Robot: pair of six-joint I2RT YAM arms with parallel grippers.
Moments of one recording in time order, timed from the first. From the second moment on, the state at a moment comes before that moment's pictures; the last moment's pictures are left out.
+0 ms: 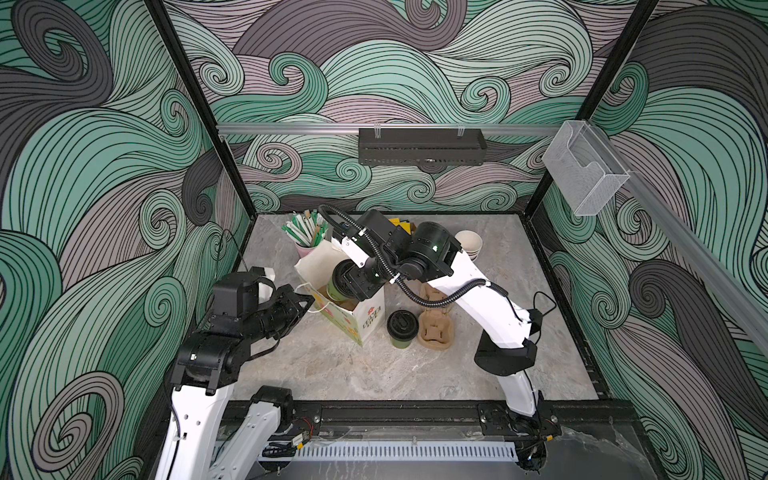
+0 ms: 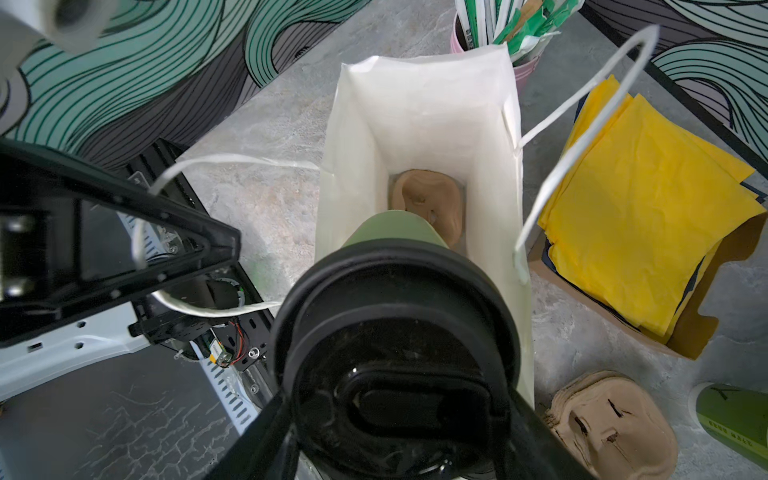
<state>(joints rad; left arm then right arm) -0.12 0.71 1.13 -1.09 0.41 -0.94 1.09 2.12 2.72 -1.54 0.05 0.16</state>
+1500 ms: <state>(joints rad) -0.12 0.80 1.13 -1.04 0.48 -0.91 1.04 2.14 2.72 -1.49 0.00 0.18</state>
